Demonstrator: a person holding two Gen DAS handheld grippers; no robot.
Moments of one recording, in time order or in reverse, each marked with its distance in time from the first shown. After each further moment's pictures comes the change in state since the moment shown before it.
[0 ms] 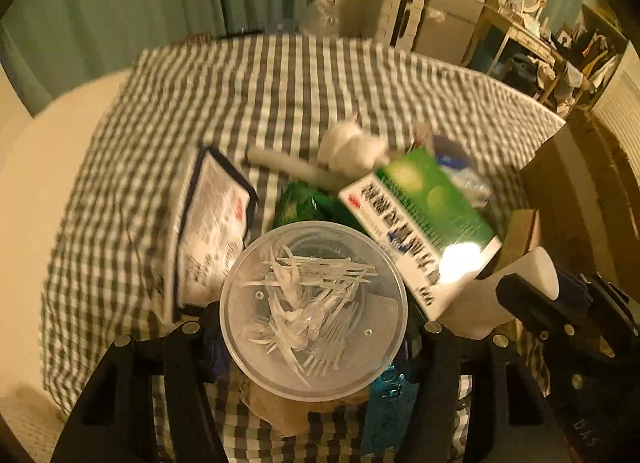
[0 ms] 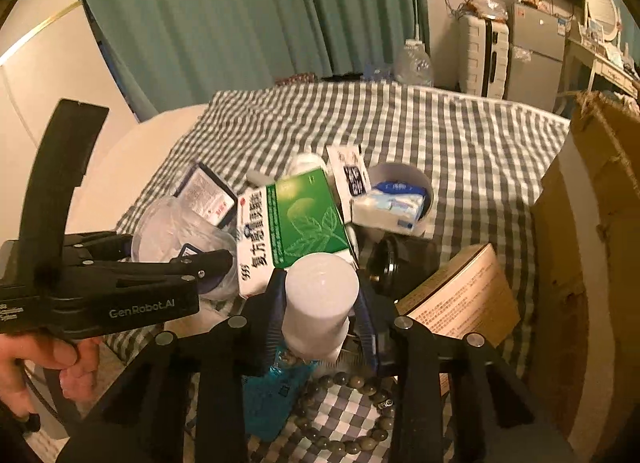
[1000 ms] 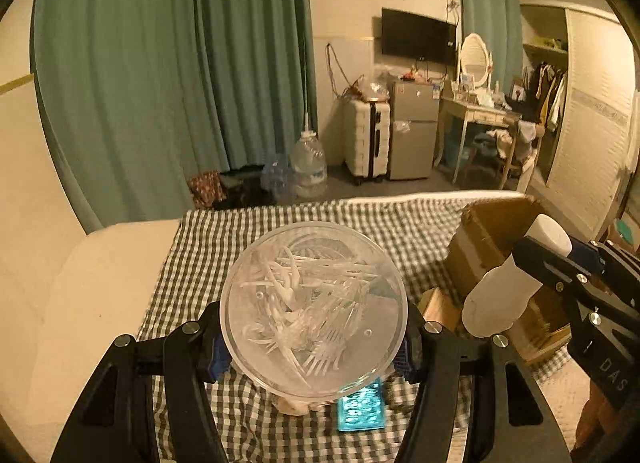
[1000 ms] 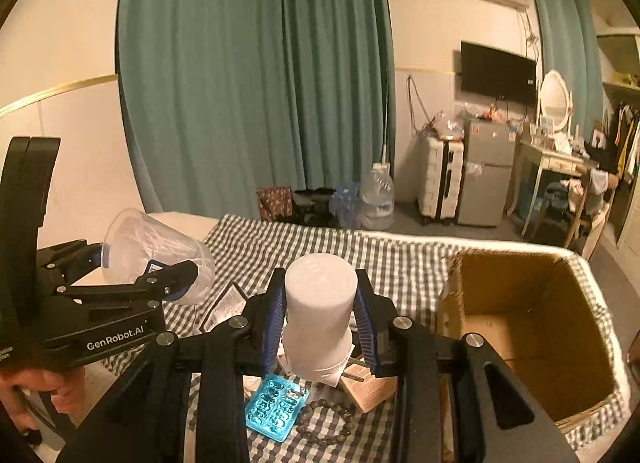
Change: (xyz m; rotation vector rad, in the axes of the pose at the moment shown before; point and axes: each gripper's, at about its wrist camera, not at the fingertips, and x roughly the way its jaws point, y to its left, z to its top) left arm -0.195 -0.031 -0.022 0.124 -0.476 0.012; right arm -0.195 0.060 0.008 -0.077 -0.418 -0.148
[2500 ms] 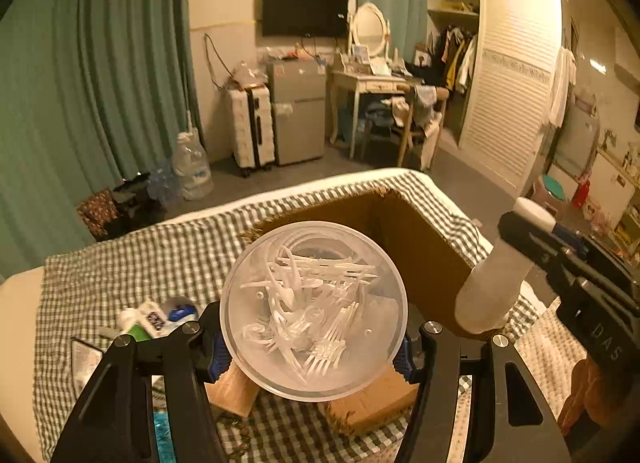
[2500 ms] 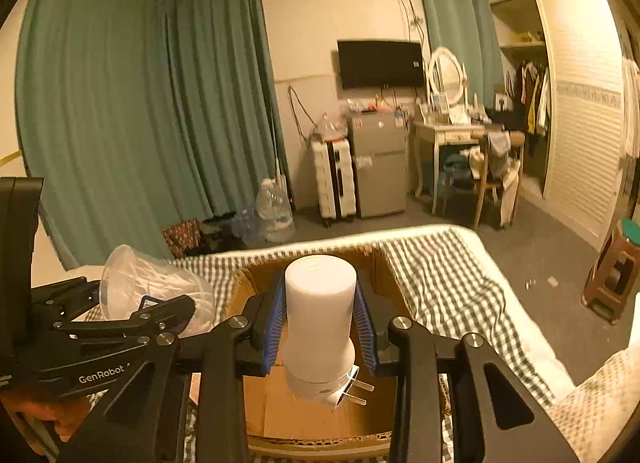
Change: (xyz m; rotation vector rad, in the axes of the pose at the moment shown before) left arm 0.039 -0.242 0.039 0.178 0.084 -0.317; right arm -0.077 -0.238 -0.007 0.226 -0.013 -0.259
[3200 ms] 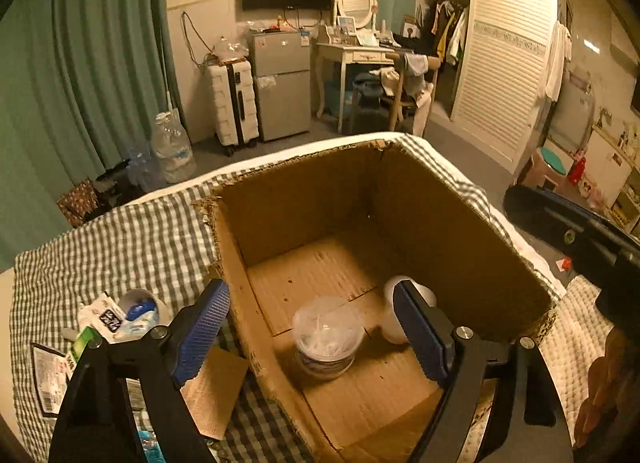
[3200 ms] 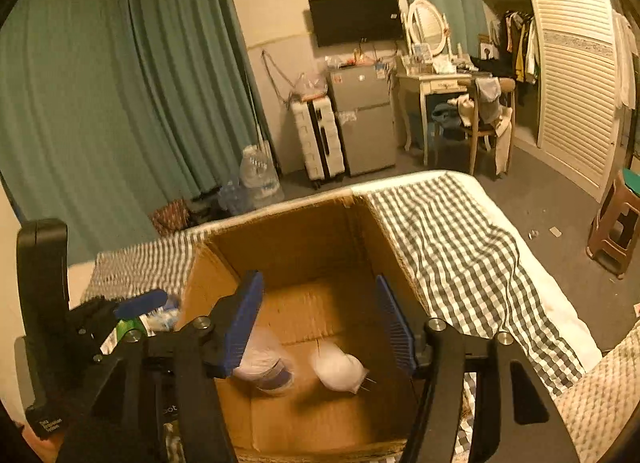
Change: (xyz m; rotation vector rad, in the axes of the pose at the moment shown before) left arm 0.073 -0.009 -0.026 0.036 0.072 -0.031; right arm 0.051 -0.025 -0.021 0.110 0.108 -0.023
